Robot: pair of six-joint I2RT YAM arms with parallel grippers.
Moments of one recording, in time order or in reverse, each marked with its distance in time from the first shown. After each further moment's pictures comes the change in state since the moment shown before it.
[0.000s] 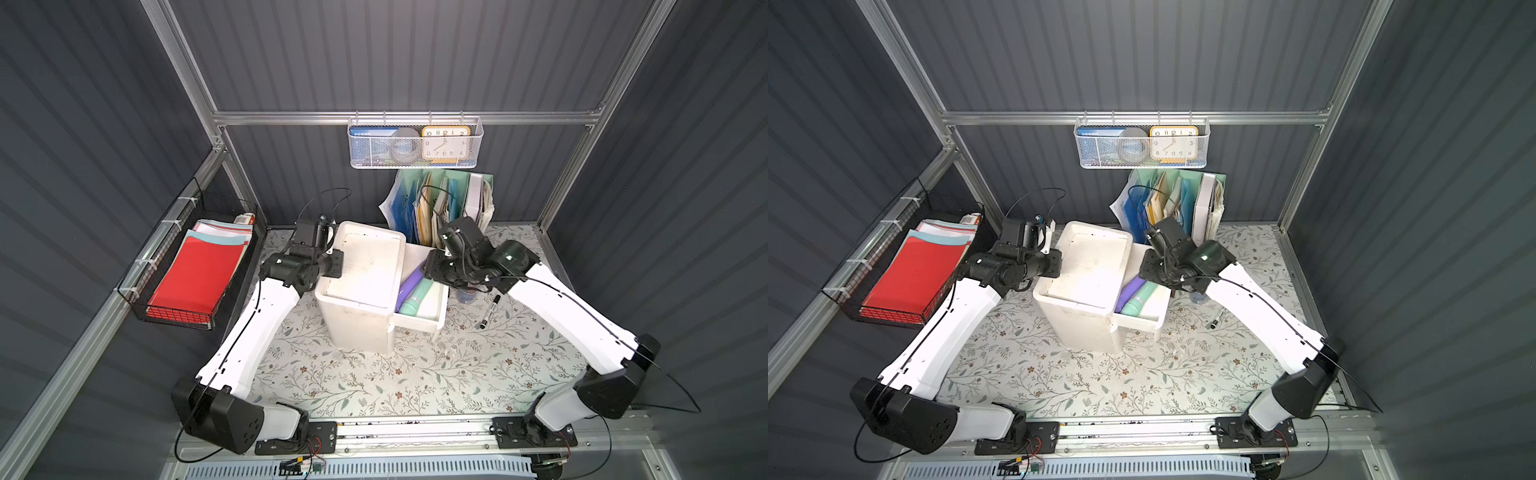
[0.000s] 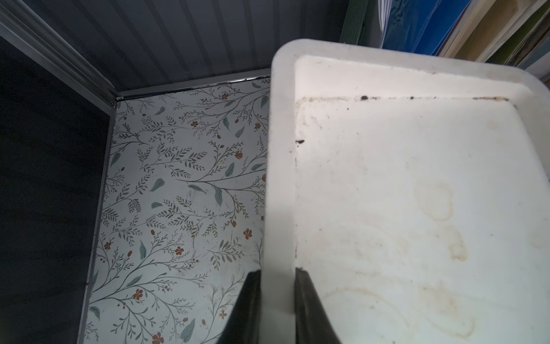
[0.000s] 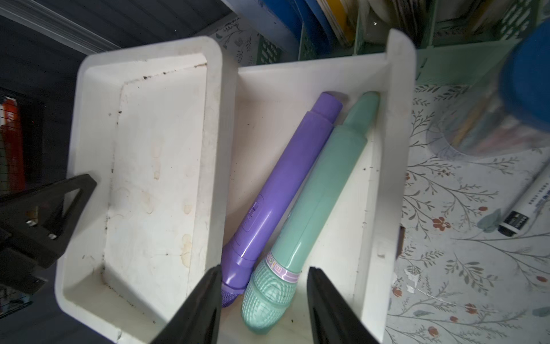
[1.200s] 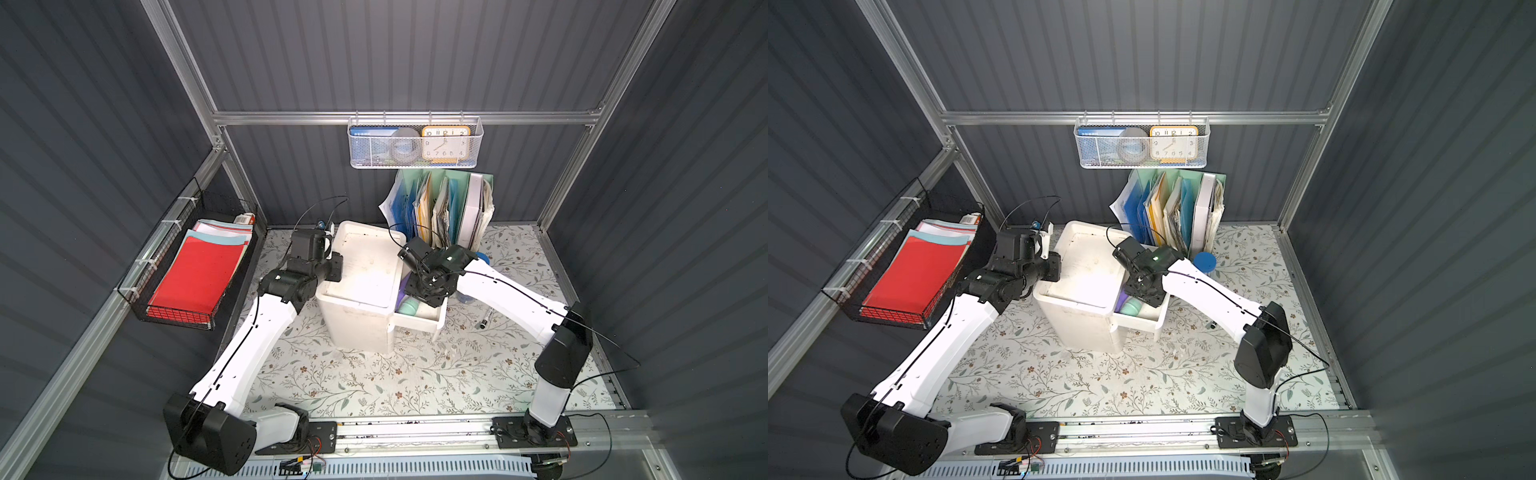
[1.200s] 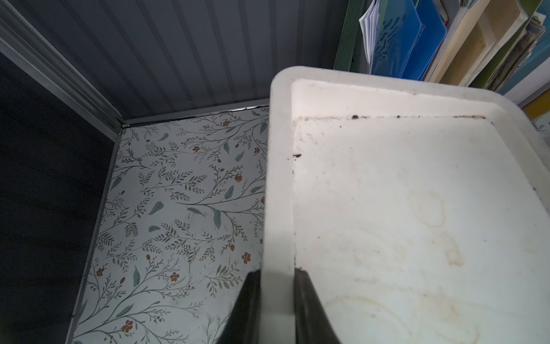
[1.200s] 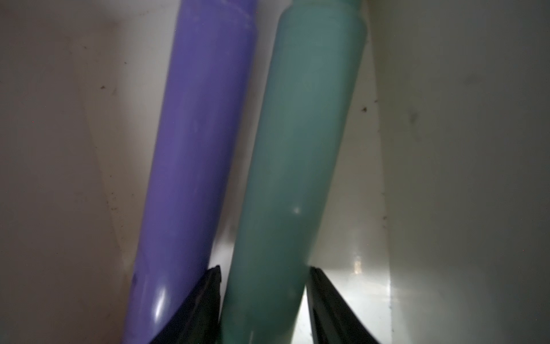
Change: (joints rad) left arm 0.000 -0.085 -0.156 0.190 0.002 0.025; right arm 0.050 0.237 -0.006 -0.068 0.074 0.285
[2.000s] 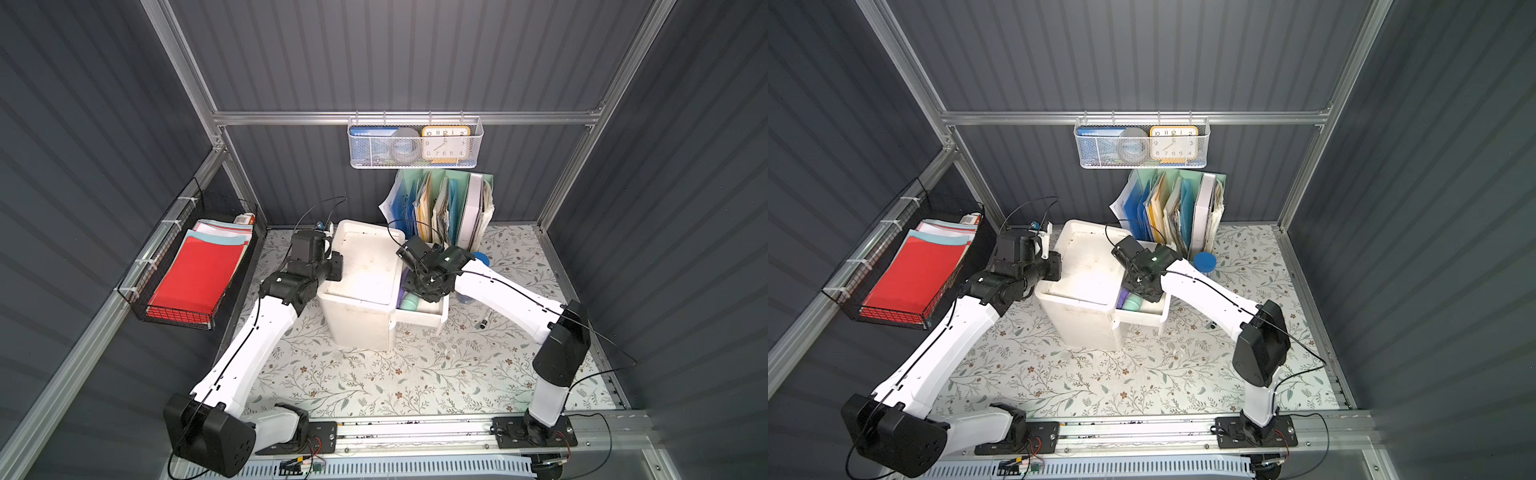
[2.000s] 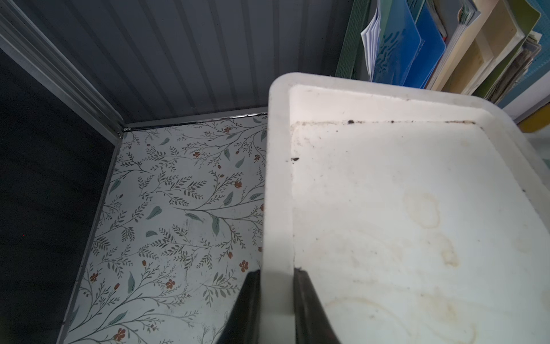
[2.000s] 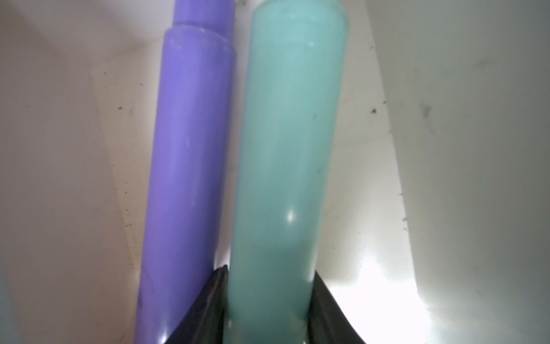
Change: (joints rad) left arm 0.000 -0.010 -0.032 0.058 -0.007 -0.017; right arm -0.001 0.002 0.005 0.074 0.065 -0.061
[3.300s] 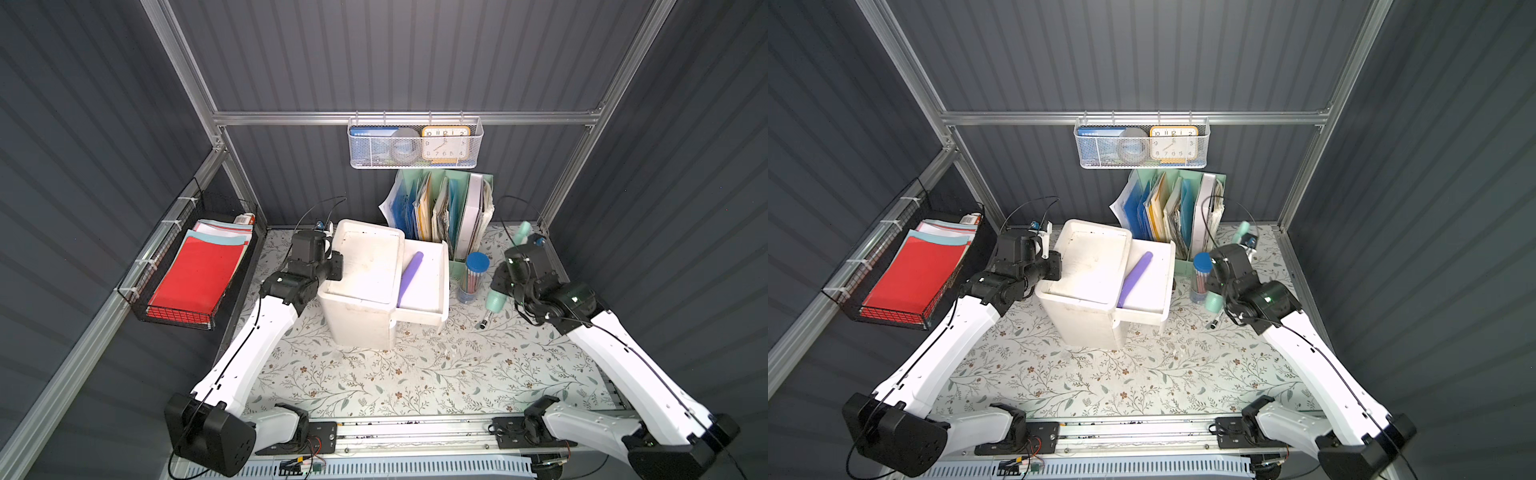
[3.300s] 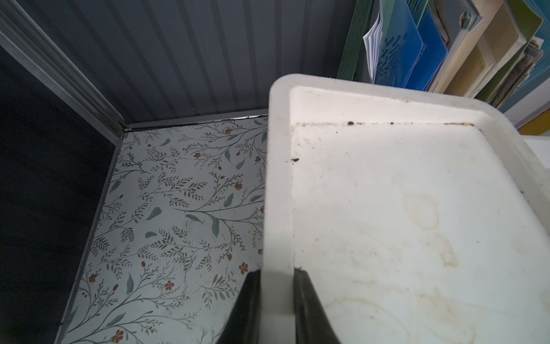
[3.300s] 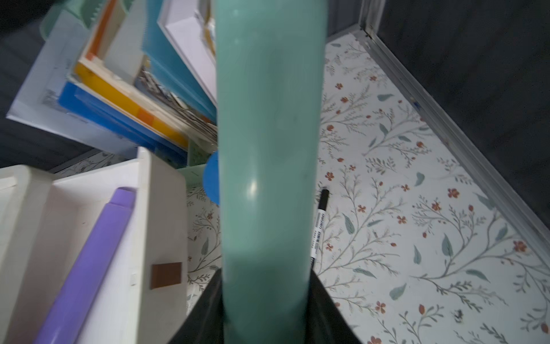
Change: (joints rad) left arm 0.000 0.005 -0.003 0.011 -0.004 -0.006; right arm -0.361 -0.775 -0.583 0.151 0.204 -0.389
